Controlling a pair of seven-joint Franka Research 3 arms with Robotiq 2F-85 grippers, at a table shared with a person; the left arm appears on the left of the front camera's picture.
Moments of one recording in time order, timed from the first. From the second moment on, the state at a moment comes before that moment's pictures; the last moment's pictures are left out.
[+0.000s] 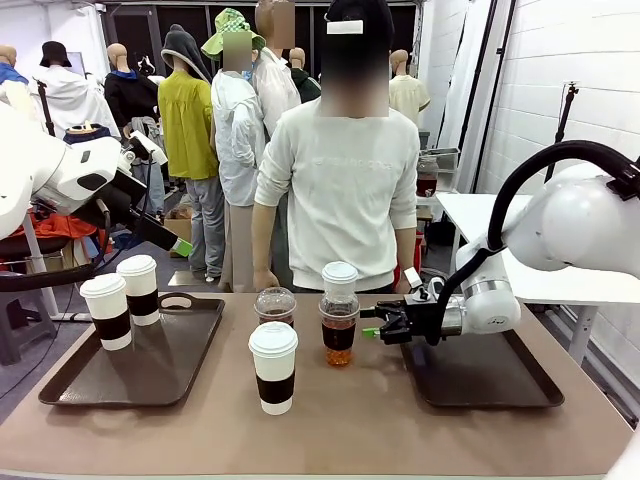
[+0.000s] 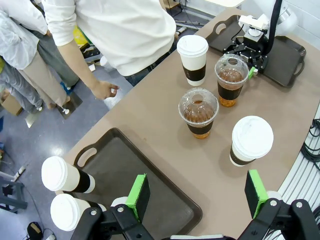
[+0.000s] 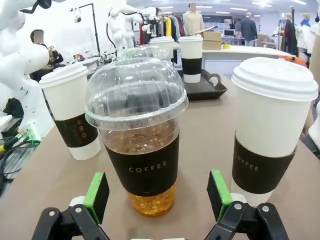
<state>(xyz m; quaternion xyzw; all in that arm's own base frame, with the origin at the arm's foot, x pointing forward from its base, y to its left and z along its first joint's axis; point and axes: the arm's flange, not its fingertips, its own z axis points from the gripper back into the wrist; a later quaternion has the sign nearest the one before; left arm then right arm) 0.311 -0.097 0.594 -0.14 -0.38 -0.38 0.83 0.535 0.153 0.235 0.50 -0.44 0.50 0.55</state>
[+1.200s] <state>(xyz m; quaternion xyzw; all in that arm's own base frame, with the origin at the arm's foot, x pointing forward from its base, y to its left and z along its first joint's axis) 0.311 -0.097 0.594 -0.14 -0.38 -0.38 0.83 0.538 0.187 0.224 0.52 -0.43 0.51 0.53</state>
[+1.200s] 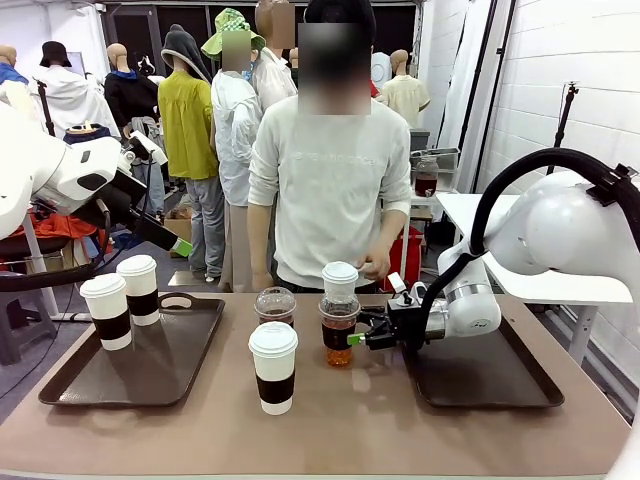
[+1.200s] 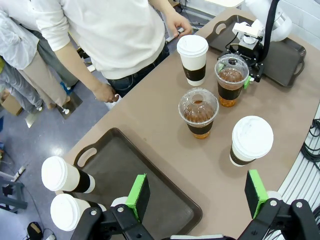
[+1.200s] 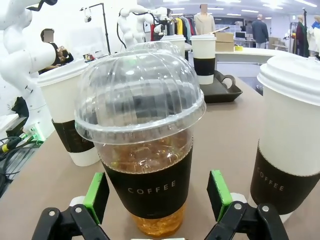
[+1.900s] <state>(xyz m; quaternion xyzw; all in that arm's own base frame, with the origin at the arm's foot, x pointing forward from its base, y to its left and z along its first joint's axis) 0.311 -0.097 0.594 -0.14 -0.38 -0.38 0.83 0.541 0.211 0.220 0.53 -0.42 0.52 0.52</state>
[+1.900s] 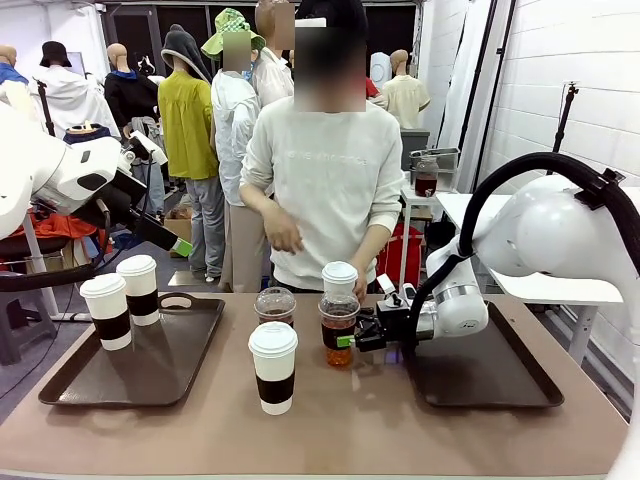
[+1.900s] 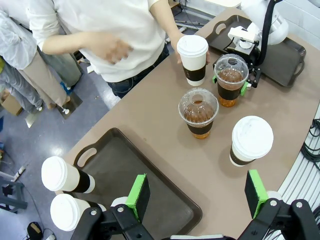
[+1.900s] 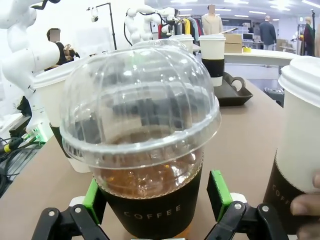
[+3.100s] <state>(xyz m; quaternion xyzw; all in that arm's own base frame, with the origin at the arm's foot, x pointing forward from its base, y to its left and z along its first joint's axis) 0.311 -0.097 0.594 -0.14 -0.38 -0.38 0.83 0.539 0.216 0.221 0.55 -0.40 0.51 0.52</state>
